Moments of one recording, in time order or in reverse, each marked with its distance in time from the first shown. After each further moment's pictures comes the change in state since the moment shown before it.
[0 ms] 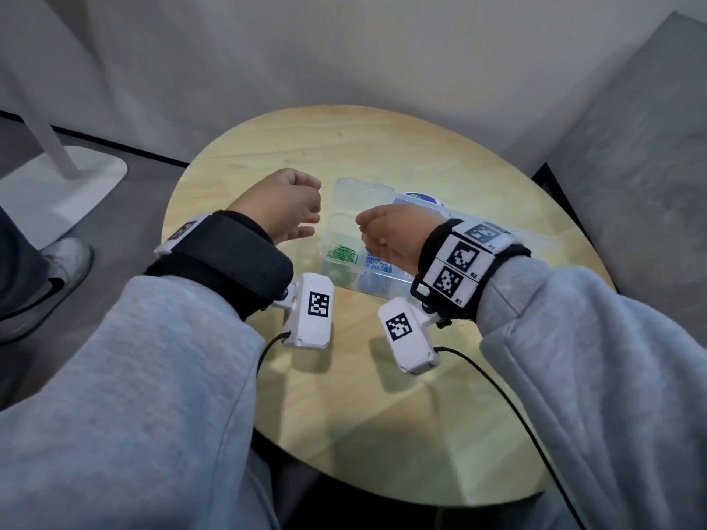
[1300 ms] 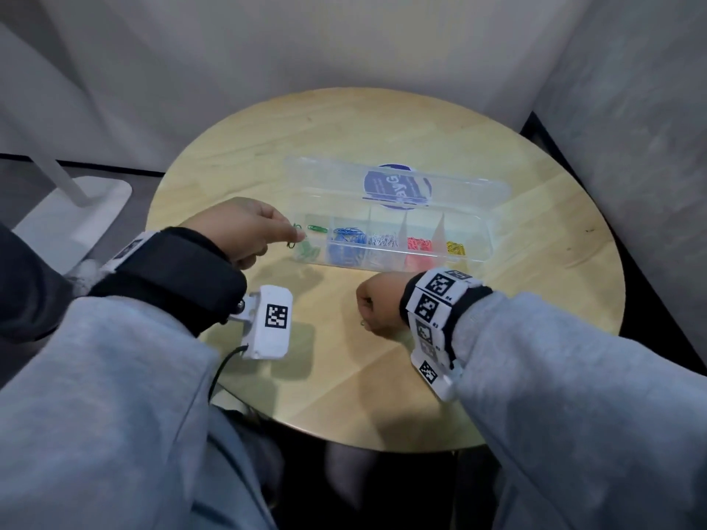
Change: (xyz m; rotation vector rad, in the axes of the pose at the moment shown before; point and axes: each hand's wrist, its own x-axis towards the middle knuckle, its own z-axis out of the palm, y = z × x) left_hand -0.032 -0.015 0.011 0.507 -0.149 -0.109; right_hand -0.053 0.087 -0.010 -1.295 -0.289 -0.169
